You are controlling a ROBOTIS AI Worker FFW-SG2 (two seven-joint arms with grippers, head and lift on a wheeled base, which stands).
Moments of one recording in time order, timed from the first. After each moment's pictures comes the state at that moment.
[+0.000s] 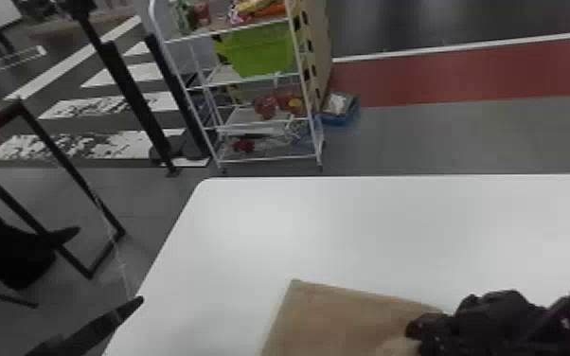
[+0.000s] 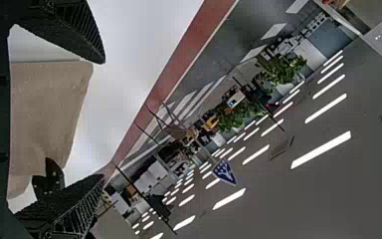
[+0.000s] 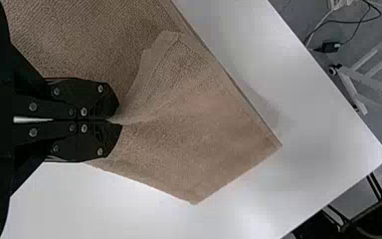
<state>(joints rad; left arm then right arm) 0.32 0.00 1.10 -2.16 0.25 1.24 -1.57 0.13 -0.29 0.39 -2.15 0.98 -0.16 1.36</state>
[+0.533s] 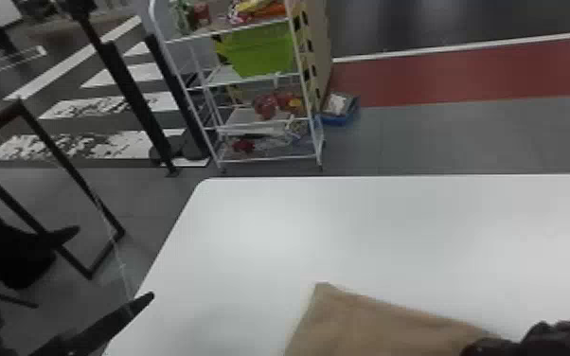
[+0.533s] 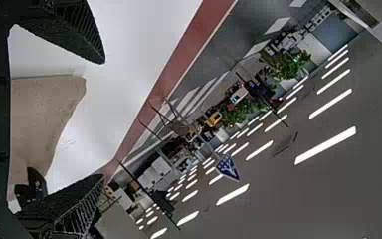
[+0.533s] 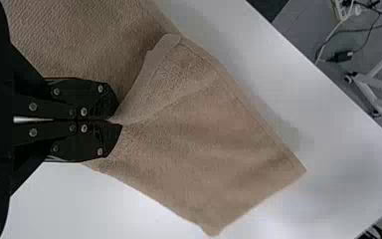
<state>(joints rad) 0.31 0.00 1.06 -2.14 0.23 1.22 -1.57 0.26 -0.35 0.24 -2.20 0.93 -0.18 1.36</state>
